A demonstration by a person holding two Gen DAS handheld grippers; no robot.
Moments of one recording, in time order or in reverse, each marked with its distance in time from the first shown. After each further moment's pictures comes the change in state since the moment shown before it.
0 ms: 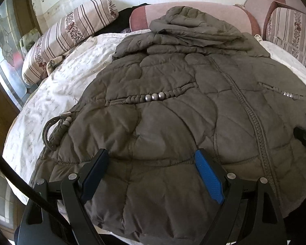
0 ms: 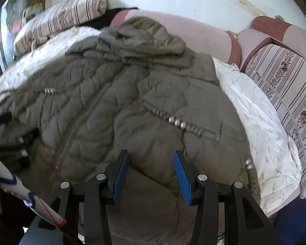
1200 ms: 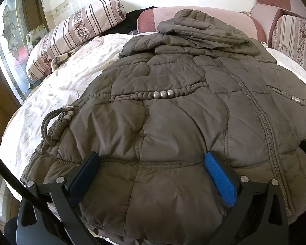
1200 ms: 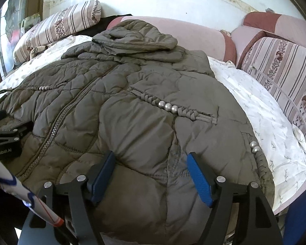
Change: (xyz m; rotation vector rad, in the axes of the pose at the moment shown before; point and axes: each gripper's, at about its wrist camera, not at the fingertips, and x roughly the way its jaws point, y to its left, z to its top) left arm 0.011 0.009 -0.007 -0.058 -0.037 0.006; right arm 0.009 -0.019 -0.031 0.054 -0.095 0.020
